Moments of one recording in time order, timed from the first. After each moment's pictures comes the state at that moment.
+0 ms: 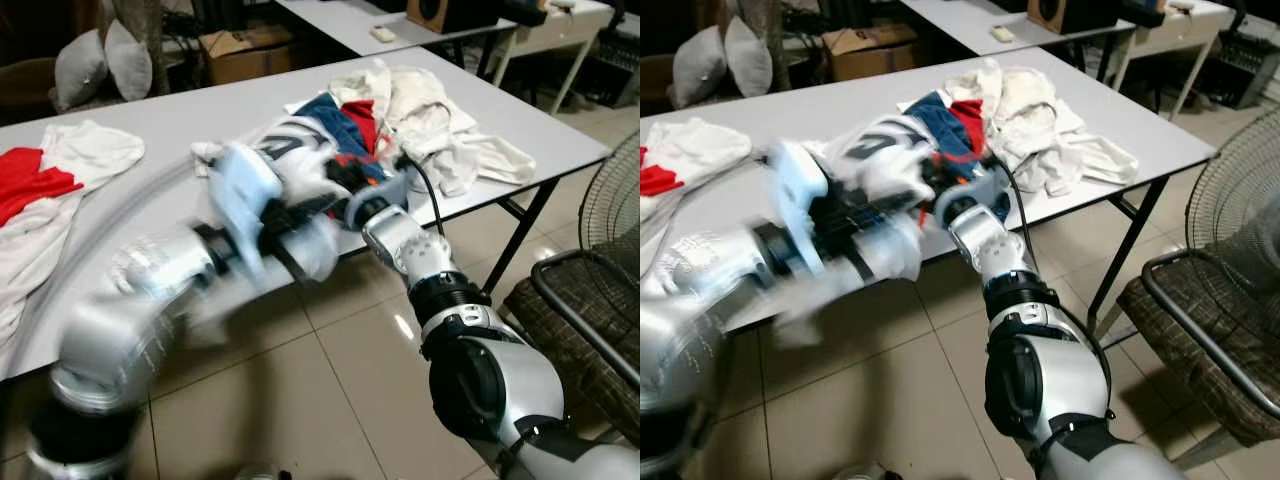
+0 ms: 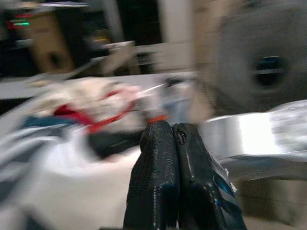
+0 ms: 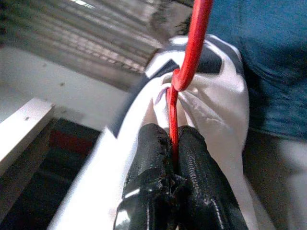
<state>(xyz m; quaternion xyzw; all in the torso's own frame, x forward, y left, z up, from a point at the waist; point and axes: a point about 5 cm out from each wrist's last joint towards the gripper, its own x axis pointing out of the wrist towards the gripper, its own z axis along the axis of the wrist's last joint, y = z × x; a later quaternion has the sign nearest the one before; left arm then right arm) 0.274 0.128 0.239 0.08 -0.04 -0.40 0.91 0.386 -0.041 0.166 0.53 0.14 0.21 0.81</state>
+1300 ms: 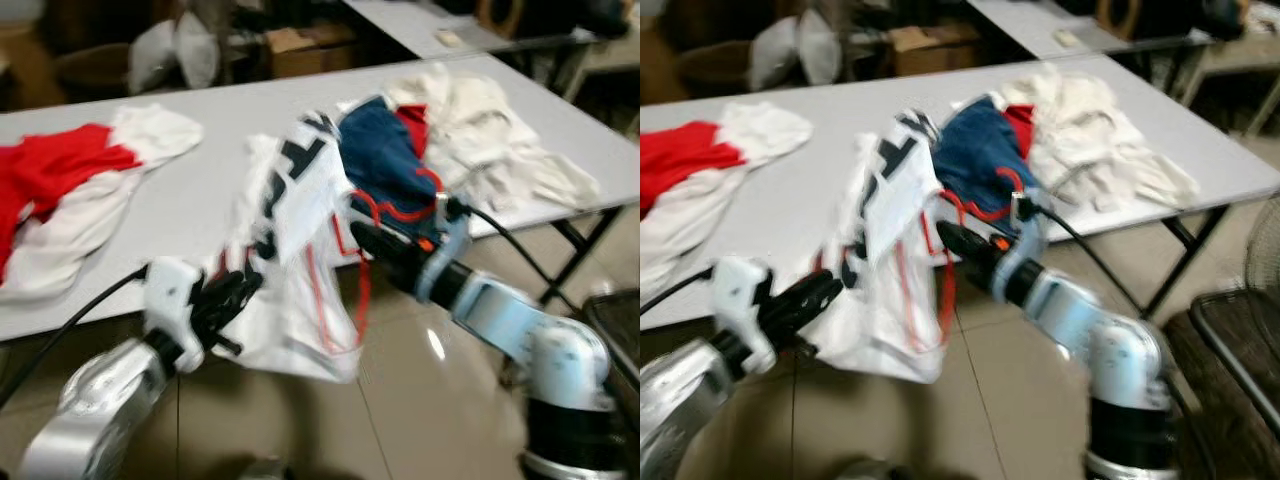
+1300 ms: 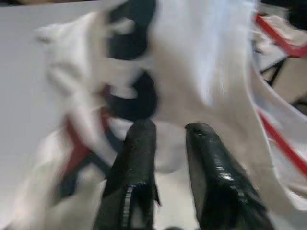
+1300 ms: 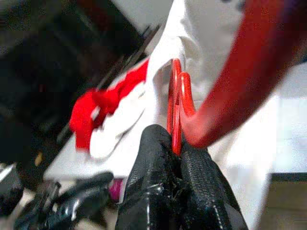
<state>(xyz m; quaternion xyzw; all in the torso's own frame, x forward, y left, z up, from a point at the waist) 0.214 0.180 0.138 -0.01 0.10 -0.24 0.97 0.269 -0.110 0.173 0.31 0.18 0.36 0.86</state>
